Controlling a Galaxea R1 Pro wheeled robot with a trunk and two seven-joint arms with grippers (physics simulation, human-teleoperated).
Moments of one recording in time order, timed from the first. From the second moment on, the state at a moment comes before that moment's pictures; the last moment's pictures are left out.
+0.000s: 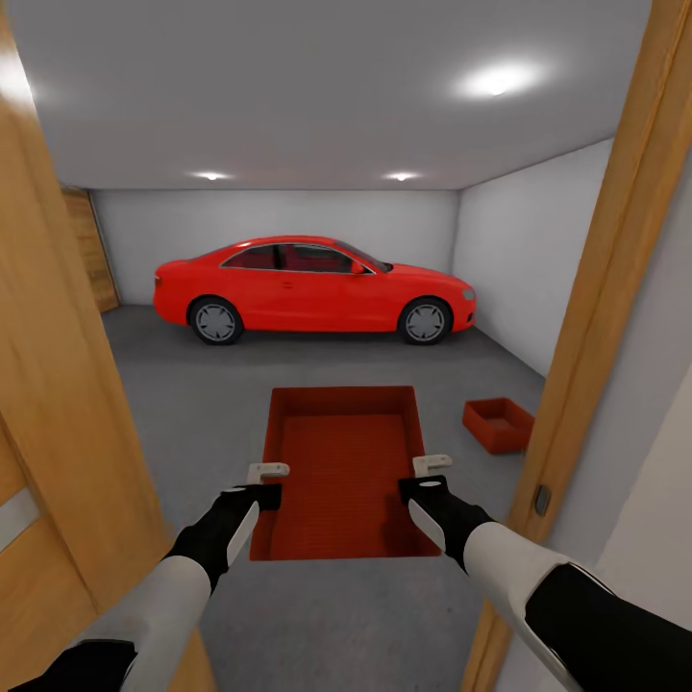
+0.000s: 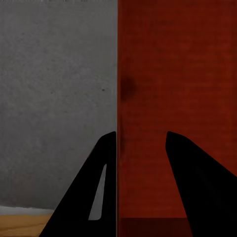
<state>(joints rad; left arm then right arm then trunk) -0.78 -0.09 0.00 -0.51 0.01 0.37 0.11 -0.95 0.10 0.67 -0.21 -0.57 0.19 -0.34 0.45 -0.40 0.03</state>
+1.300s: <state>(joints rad) -0.78 -0.09 0.00 -0.51 0.01 0.37 0.11 -0.95 0.10 0.67 -0.21 -0.57 0.20 -0.34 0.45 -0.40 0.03</state>
